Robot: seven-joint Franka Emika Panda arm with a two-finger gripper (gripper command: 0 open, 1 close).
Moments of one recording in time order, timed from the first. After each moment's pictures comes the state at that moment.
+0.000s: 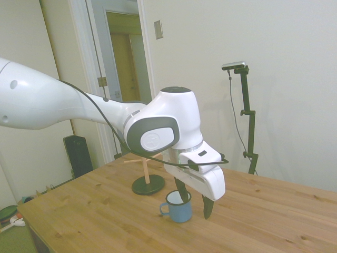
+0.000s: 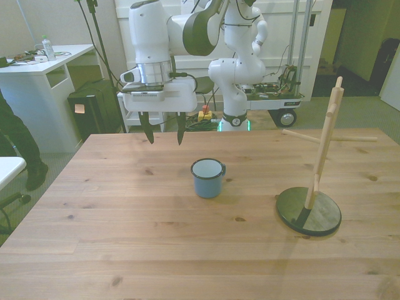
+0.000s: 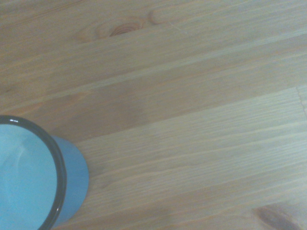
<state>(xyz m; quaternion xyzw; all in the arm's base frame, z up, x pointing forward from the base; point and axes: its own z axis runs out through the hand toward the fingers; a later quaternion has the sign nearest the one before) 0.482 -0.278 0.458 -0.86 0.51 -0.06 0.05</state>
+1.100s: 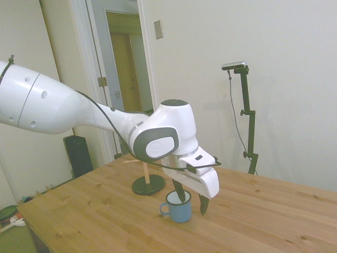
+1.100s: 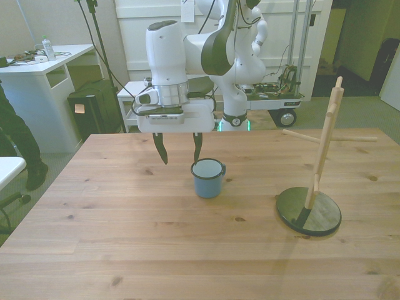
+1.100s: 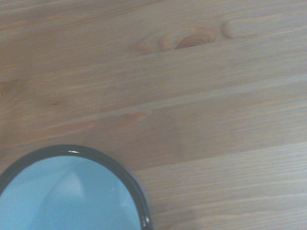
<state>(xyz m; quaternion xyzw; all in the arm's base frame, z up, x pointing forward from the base) 0.526 -0.225 0.422 -0.88 0.47 -0.07 0.05</state>
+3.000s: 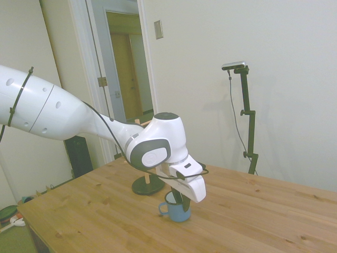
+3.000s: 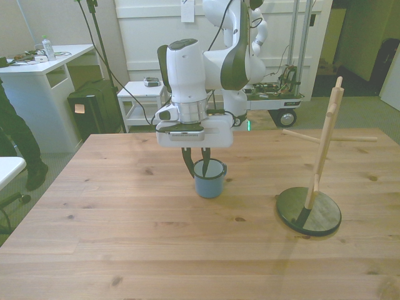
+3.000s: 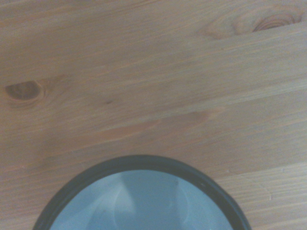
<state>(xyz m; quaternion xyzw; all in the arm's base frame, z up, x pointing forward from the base) 0.538 -0.187 0.386 -0.87 0.49 -0.07 0.06</state>
